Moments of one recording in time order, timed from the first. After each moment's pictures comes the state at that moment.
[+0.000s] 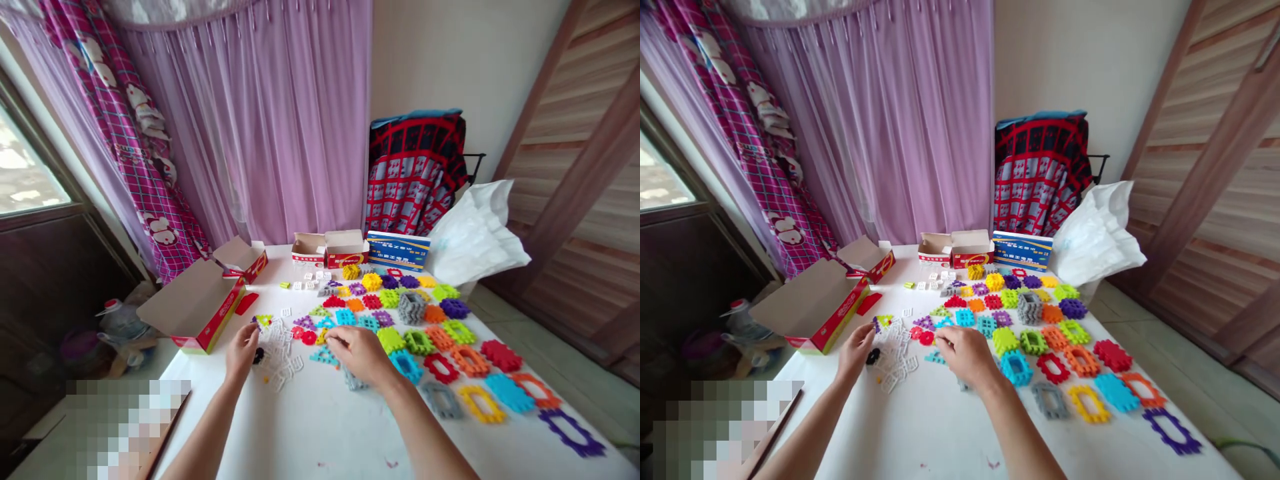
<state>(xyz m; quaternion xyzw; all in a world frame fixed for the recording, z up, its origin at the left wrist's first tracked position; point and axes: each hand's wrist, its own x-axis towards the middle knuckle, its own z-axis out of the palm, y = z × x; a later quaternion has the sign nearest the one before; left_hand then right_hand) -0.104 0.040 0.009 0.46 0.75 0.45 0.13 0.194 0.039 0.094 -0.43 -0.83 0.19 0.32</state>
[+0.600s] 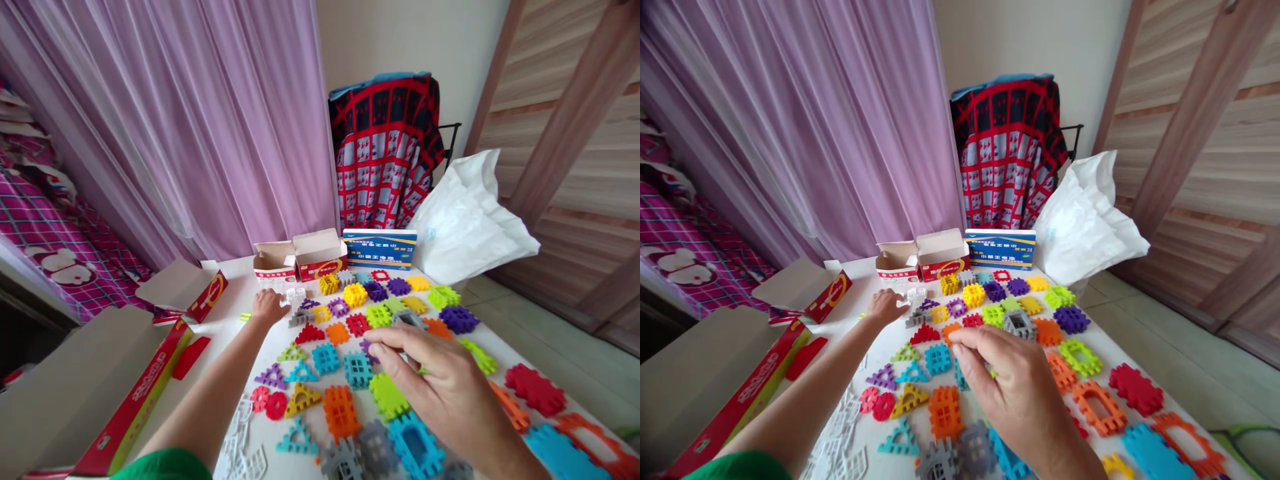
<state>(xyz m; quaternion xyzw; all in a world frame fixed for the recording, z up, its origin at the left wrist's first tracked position) 0.004 0.288 0.058 0.71 0.70 -0.02 -0.03 0.289 0.091 0.154 -0.40 -0.75 0.07 0.52</state>
